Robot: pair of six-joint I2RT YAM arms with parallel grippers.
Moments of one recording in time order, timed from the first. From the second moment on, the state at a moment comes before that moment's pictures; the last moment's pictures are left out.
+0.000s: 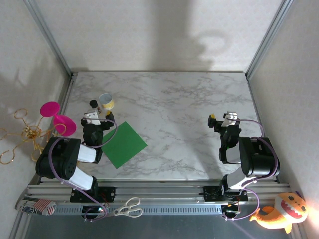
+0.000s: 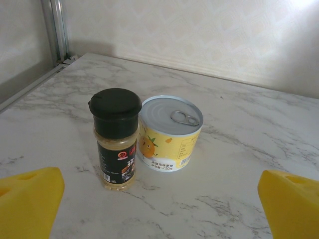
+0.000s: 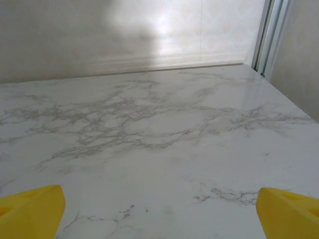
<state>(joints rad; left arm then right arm) -0.04 1.54 0.22 1.20 -0.19 -0.17 0.01 1.55 0.19 1.20 0.05 0.06</state>
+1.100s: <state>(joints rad) -0.09 1.26 0.31 0.92 -0.30 -0.21 0.07 1.29 0.44 0.76 0.06 0.14</state>
